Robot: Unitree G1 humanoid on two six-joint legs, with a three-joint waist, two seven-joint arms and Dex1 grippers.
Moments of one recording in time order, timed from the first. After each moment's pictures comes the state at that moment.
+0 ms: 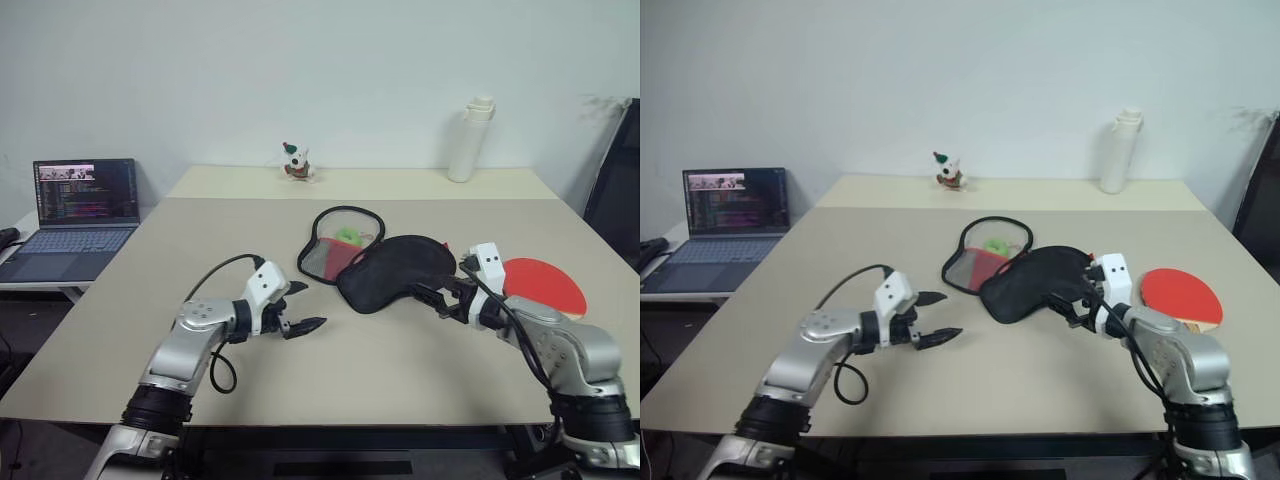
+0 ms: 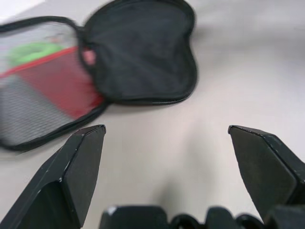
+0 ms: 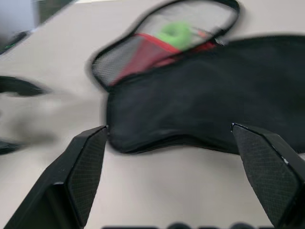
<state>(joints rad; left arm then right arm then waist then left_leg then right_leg) -0.49 0.56 -0.06 0.15 -0.20 0.27 -1.00 -0.50 -0.42 -0.13 -0.11 0.55 0.97 0.34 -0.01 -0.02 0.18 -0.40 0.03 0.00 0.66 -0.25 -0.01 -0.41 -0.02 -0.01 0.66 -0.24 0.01</state>
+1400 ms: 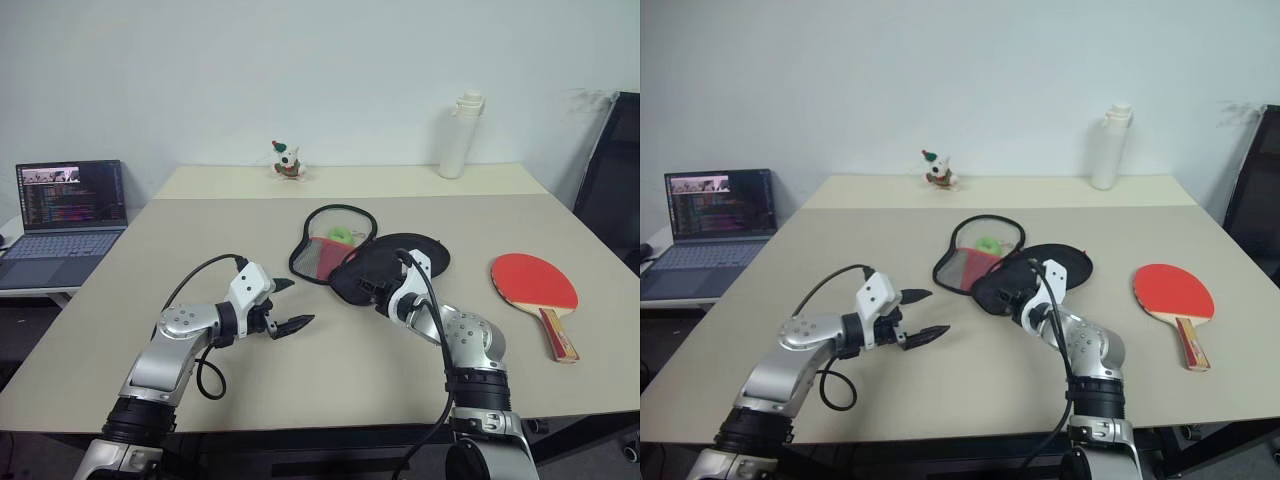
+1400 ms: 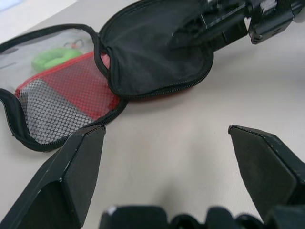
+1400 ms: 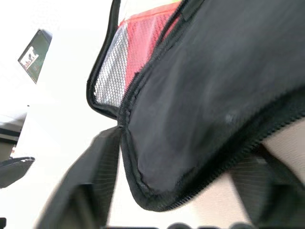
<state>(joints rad) -0.43 0.59 -0.03 0.08 -0.20 0.23 -0.95 -0.66 0.12 -0.30 0.11 0.58 1.02 -0.05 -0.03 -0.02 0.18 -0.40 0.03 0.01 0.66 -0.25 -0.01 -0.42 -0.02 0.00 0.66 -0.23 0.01</state>
